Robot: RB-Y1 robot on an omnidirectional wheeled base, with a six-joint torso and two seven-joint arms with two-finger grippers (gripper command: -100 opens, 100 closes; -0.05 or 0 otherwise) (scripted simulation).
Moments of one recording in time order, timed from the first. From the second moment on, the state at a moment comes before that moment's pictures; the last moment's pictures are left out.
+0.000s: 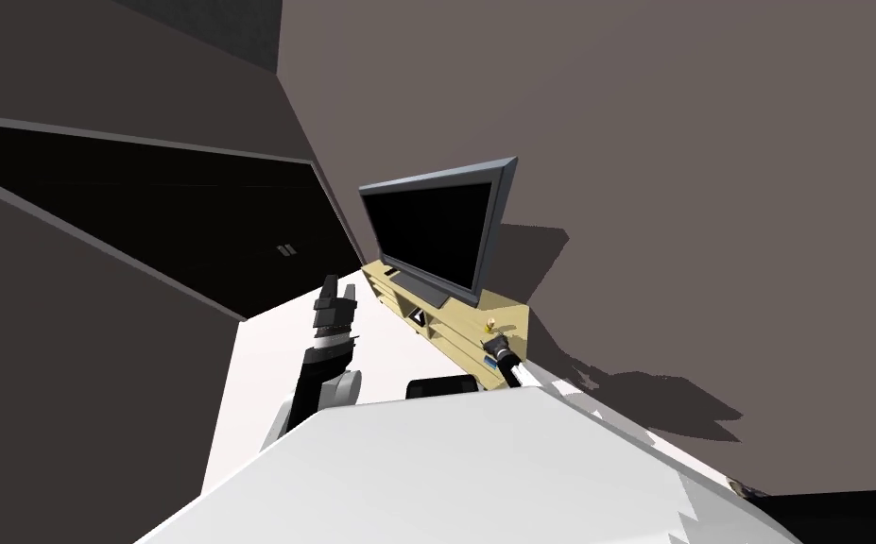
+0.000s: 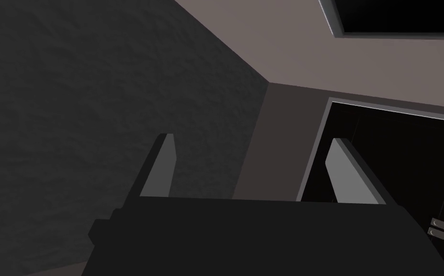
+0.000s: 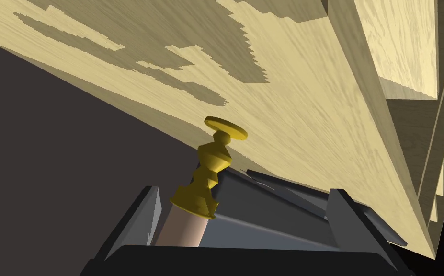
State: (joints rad) left arm 0.52 0.02 0.00 -2.28 -0.12 -0.41 0.01; right arm 0.28 -0.35 0.27 -1.37 0.83 0.16 0.79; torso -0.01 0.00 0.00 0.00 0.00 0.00
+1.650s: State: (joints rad) left arm 0.52 0.02 0.00 -2.28 -0.12 -0.41 0.01; right arm 0.40 -0.67 0.31 -1.41 0.76 0.11 0.81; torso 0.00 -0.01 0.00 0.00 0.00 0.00
